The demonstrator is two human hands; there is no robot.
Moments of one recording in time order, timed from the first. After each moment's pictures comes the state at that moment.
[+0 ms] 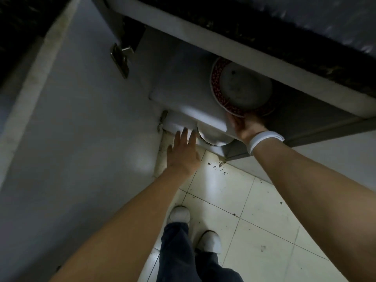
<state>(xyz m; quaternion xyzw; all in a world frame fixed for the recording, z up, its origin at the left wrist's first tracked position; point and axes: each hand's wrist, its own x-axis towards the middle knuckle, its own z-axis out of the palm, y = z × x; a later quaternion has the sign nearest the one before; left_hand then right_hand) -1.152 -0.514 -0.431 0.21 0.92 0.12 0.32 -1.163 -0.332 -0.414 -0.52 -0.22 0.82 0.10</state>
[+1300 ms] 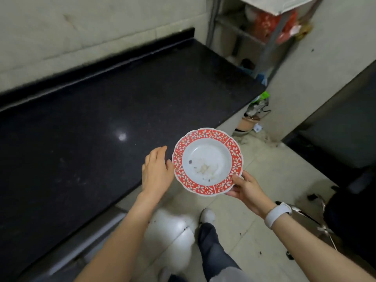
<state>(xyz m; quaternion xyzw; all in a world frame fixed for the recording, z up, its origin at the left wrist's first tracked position) -0.970 -0.290 -0.041 0.60 0.72 0.24 0.25 -0.725 -0.311 -0.052 -0.59 -0.29 0.65 0.37</state>
